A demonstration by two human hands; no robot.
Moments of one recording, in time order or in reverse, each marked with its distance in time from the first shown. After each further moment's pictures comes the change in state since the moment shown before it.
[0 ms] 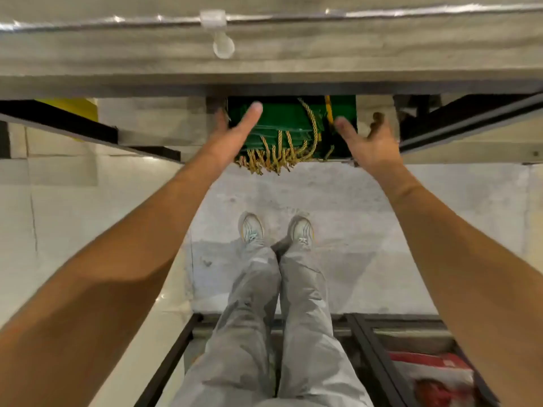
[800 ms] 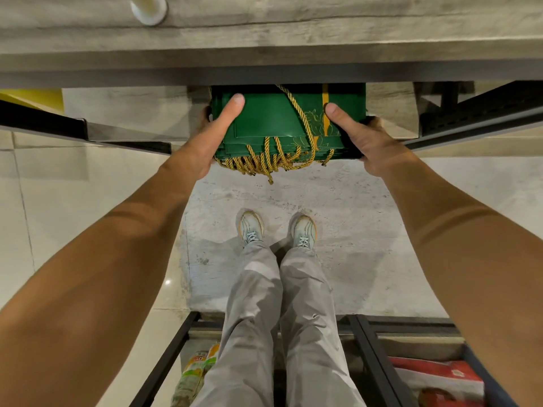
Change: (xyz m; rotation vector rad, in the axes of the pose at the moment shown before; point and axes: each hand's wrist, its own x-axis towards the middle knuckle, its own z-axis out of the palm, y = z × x) left_hand 0.101 -0.037 0.010 -0.315 -0.139 -0.038; right_hand 0.062 0.021 0.020 0.368 -0.258 0.218
